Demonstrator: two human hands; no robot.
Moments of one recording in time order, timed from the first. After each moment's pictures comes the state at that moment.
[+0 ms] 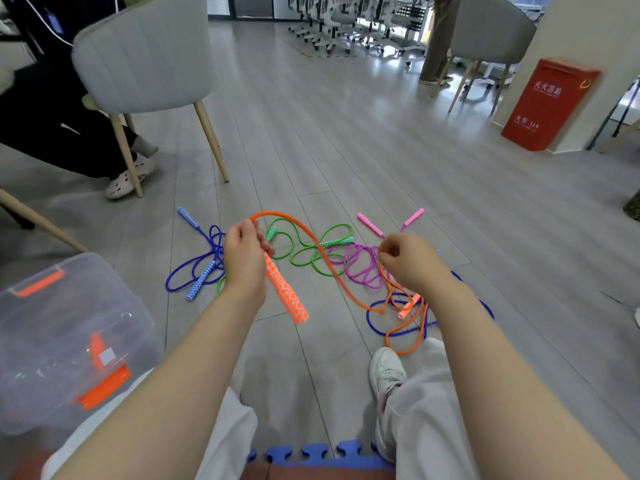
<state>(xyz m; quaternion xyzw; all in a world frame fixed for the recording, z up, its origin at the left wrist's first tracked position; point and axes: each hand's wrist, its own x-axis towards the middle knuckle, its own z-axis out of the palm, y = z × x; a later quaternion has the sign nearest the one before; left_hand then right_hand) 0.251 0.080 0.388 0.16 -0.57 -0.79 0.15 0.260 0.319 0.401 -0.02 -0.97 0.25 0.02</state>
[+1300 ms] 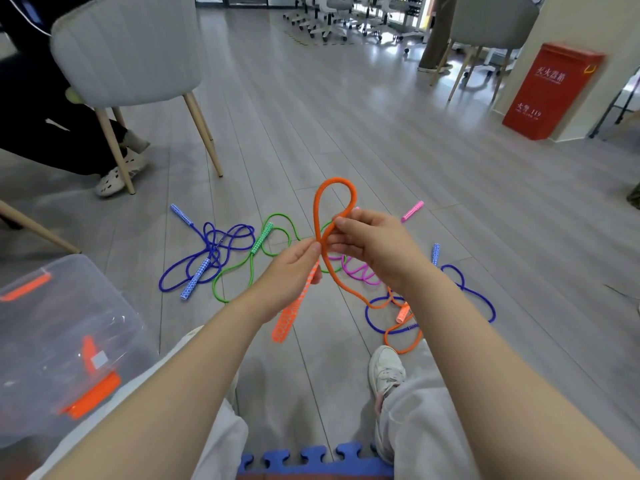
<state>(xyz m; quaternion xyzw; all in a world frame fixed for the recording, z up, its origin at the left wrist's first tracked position) 0.264 0.115 0.386 -0.07 -0.77 -0.63 -0.09 0.246 0.276 0.419 0.01 -0.64 0.76 -0.08</state>
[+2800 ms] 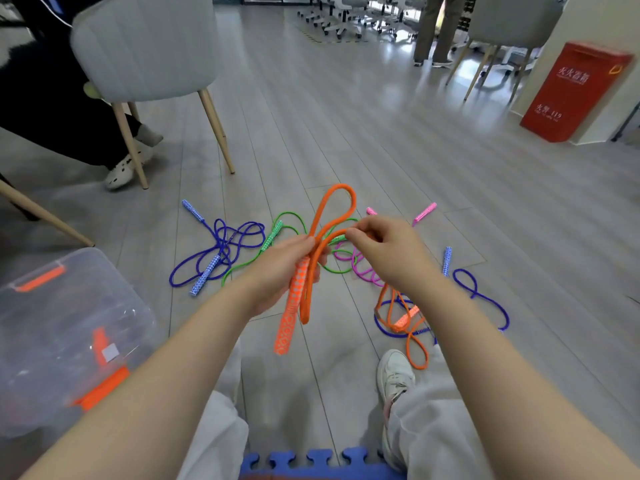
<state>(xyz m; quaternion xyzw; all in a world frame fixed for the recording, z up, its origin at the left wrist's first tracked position) 0.247 0.088 0.389 -0.02 -0.65 -0.74 -0.18 0.245 0.270 0.413 0.05 -0.89 0.45 0.07</state>
